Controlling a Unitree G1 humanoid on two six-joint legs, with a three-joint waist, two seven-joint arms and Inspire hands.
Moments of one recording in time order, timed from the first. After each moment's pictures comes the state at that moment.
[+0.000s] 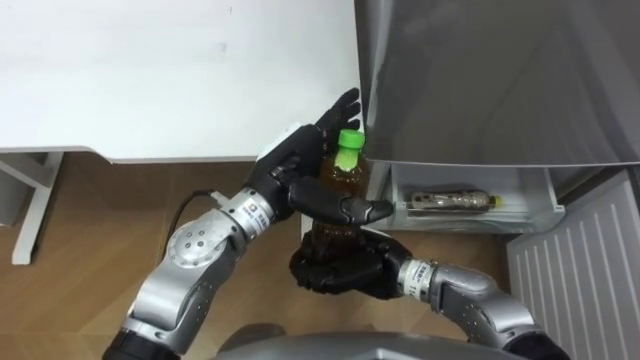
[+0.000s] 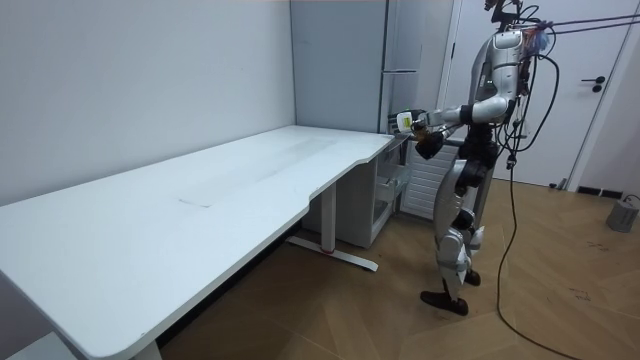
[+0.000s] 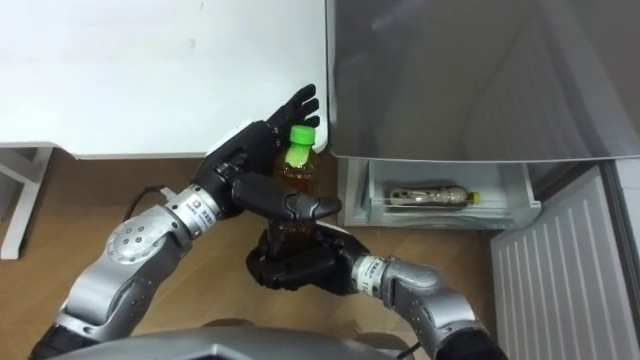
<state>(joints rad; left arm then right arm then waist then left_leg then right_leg) 0.15 0.25 -0.36 -0.06 -0.35 0.08 -0.34 0.08 -0.26 0.45 0.50 0.47 0.11 0.70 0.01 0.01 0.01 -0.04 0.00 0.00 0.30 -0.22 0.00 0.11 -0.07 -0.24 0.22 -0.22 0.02</state>
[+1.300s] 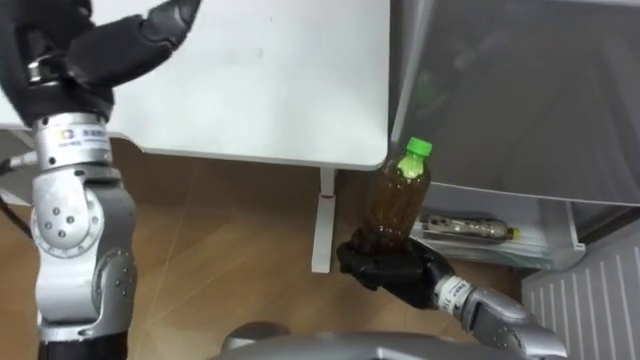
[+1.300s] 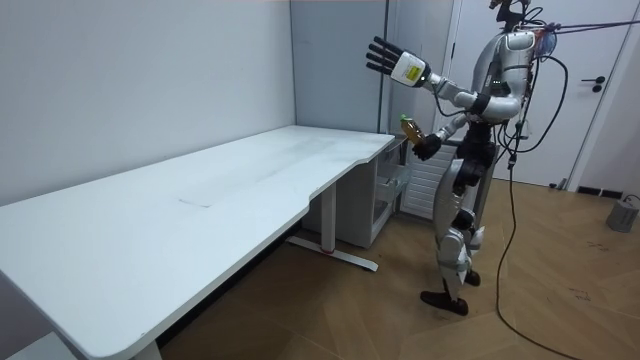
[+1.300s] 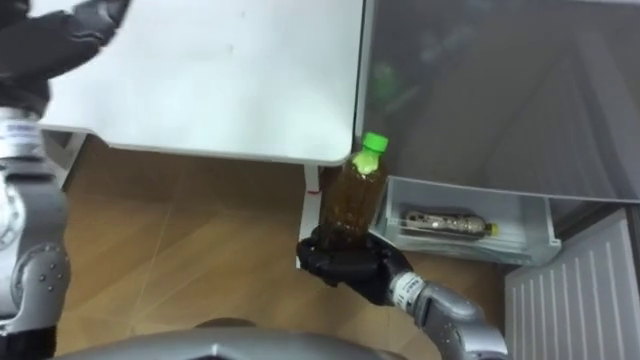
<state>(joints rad) 0.16 0.21 0.13 -0.39 -0.35 -0.17 0.25 0.19 -0.26 0.23 0.57 0.49 0.08 0.62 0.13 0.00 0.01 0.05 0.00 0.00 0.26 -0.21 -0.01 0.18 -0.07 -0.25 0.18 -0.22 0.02</state>
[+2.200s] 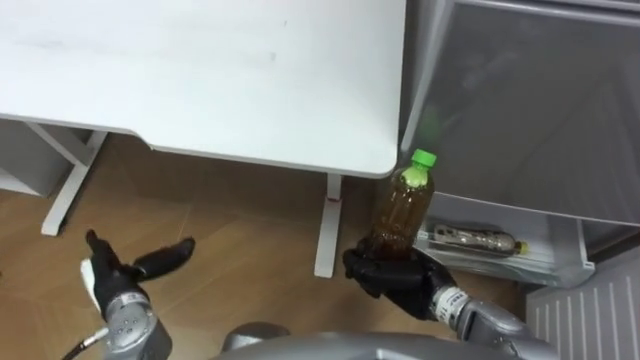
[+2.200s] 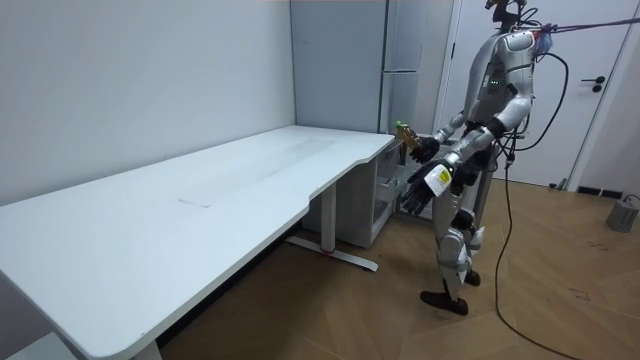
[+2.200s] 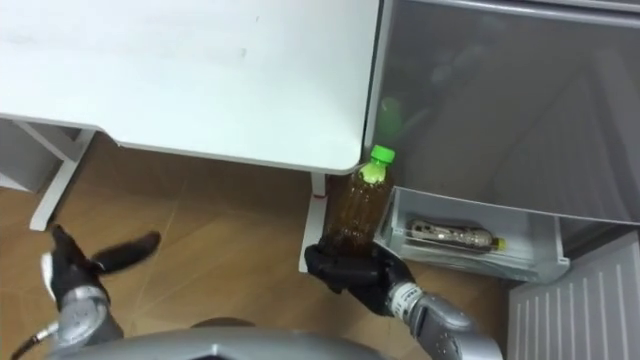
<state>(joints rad) 0.31 0.22 -0.05 0.57 -0.44 -0.09 0.46 0.23 -0.27 0.30 0.54 0.57 0.12 0.46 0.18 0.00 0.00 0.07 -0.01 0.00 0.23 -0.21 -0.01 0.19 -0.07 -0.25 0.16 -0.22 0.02</state>
